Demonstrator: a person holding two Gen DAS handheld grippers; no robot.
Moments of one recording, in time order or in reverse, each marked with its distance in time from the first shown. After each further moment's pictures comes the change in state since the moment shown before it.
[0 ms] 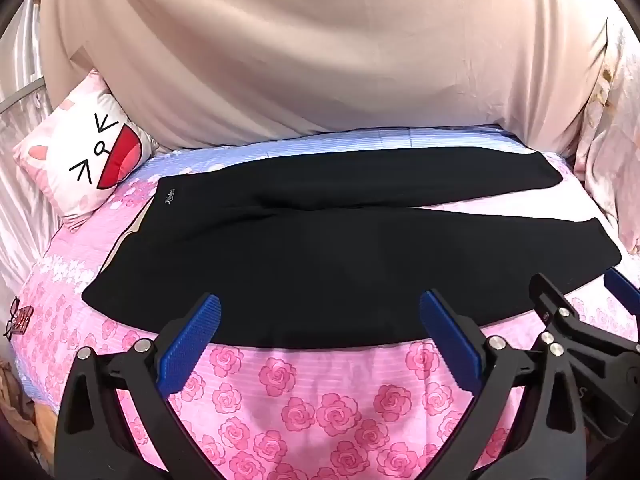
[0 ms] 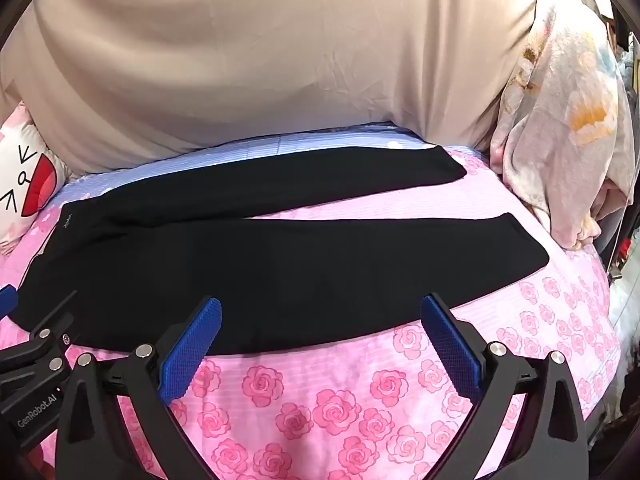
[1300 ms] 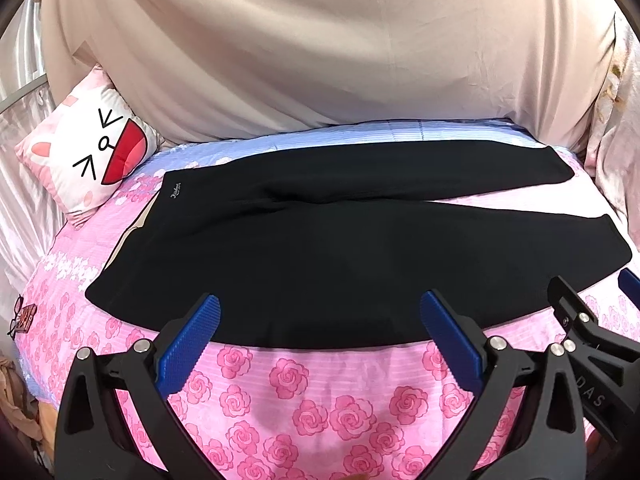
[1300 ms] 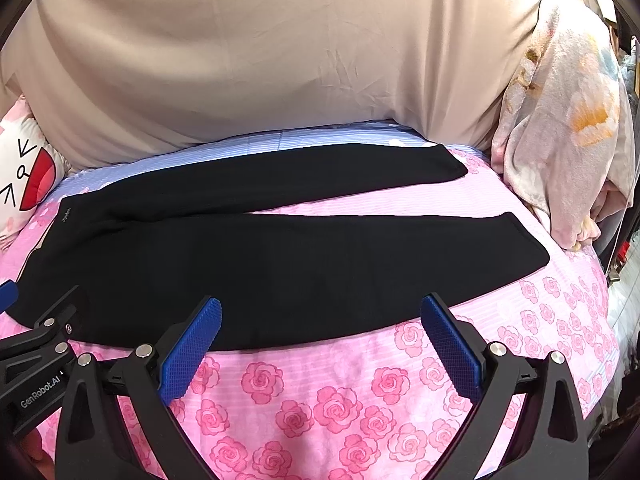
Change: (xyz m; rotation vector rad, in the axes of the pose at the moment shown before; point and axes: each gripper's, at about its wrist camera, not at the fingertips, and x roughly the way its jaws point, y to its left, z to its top) left arm 0.016 0.010 -0.006 0.007 0.021 0.026; right arm 0.004 0.004 -0.003 0.000 0.013 0.001
